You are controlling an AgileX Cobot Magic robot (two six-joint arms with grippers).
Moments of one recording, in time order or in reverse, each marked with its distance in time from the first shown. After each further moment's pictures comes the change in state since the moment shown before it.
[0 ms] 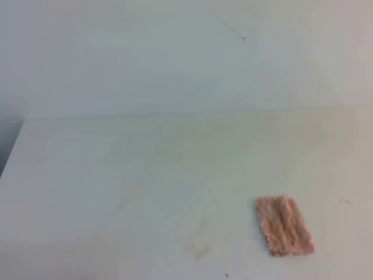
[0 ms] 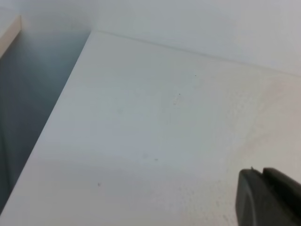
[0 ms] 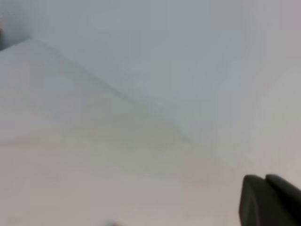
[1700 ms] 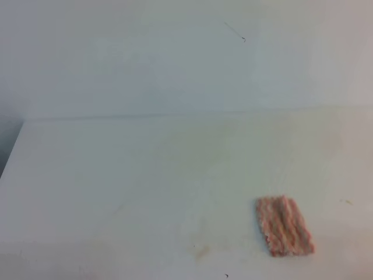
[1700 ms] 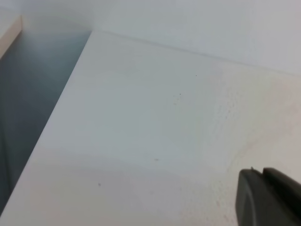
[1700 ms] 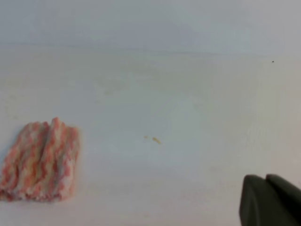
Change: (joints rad) left arm 0.000 -0.004 0.006 0.000 -0.002 0.000; right arm -0.313 -0.849 0.971 -0.136 -0.219 0.261
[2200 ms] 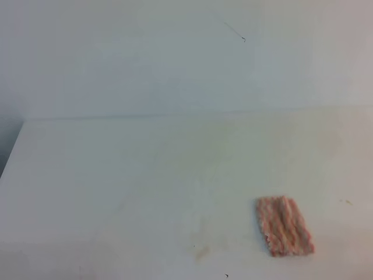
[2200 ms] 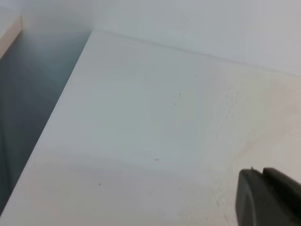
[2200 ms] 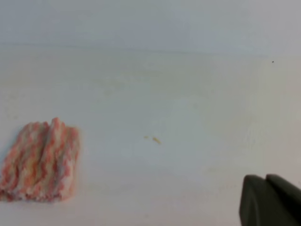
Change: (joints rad) left arm 0.000 0.012 -0.020 0.000 0.007 0.000; right arm 0.000 0.000 -0.002 0.000 0.001 0.000
